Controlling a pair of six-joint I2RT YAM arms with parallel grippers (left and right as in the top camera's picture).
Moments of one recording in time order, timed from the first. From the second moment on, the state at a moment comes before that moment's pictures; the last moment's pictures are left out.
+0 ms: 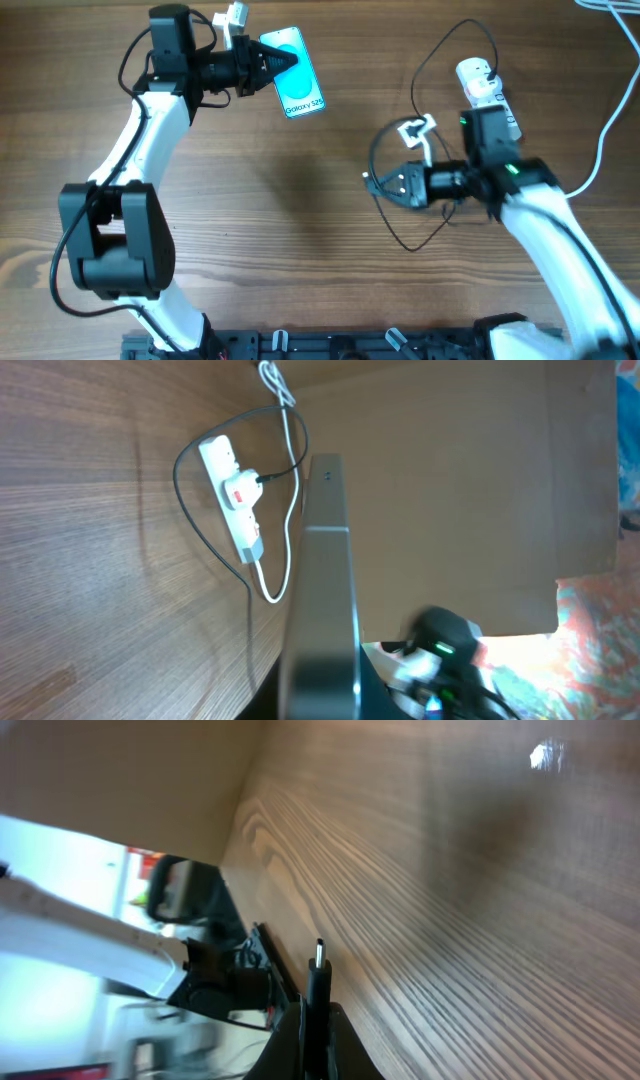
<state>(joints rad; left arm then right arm) -0.03 1.89 1.41 -0.11 1.25 -0.76 0.18 1.32 0.89 -0.64 -1.07 0.09</state>
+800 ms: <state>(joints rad) -0.15 1.84 1.41 0.04 1.25 -0.76 0.18 1.40 0.21 1.20 -1.16 1.07</state>
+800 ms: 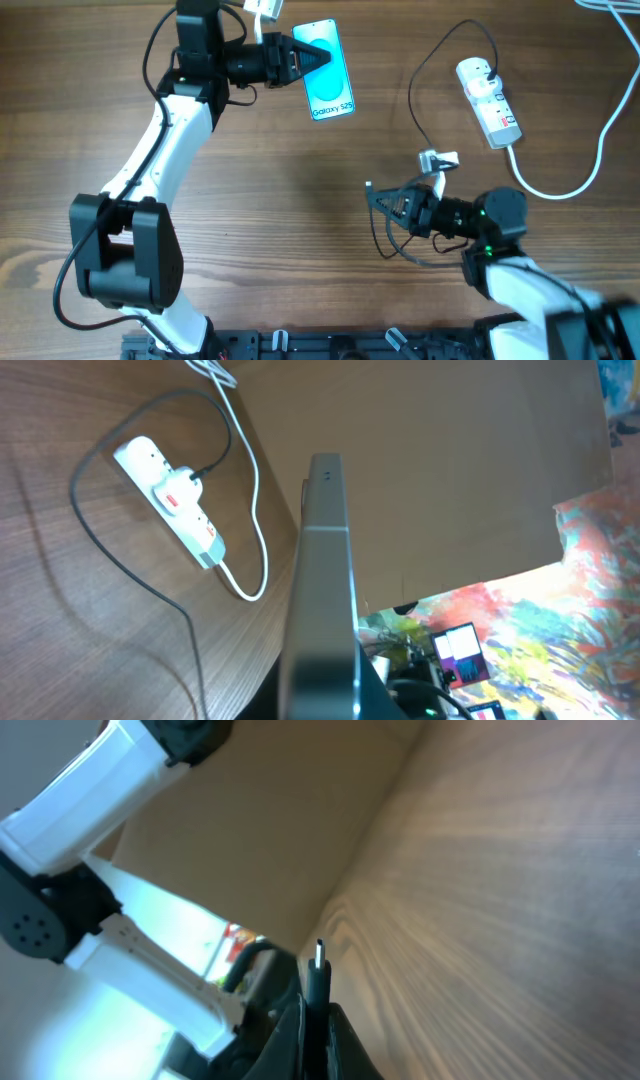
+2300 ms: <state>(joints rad) -0.24 1.84 1.41 0.03 1.24 -0.75 0.18 1.65 0.49 1.39 -1.20 1.17</state>
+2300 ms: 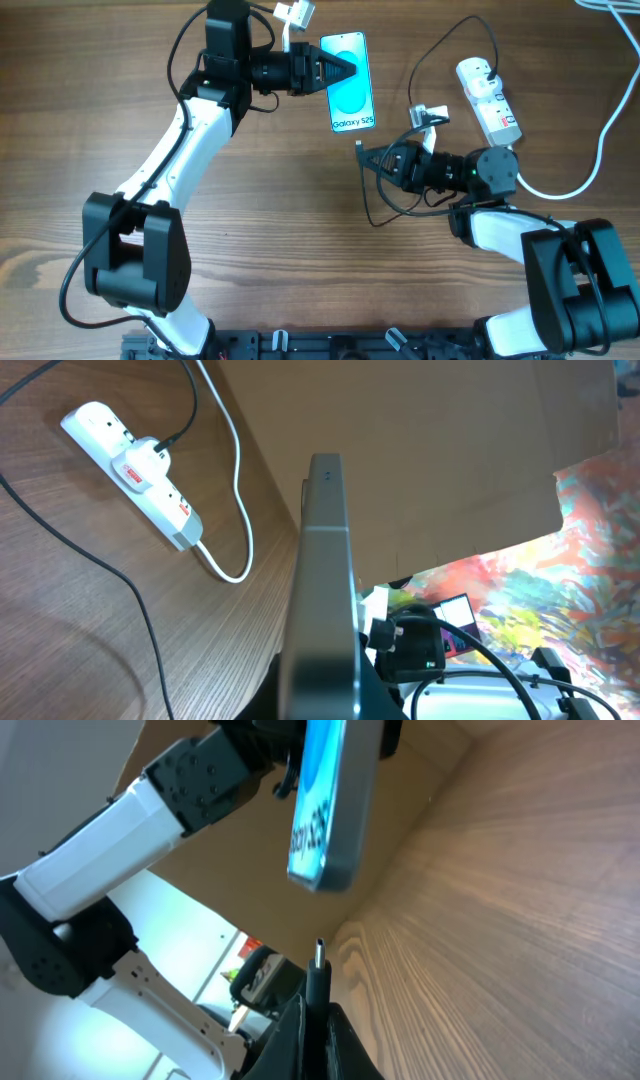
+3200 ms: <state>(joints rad) -0.24 1.84 1.41 0.03 1.24 -0.75 0.22 1.65 0.52 1.35 -1.14 1.14</state>
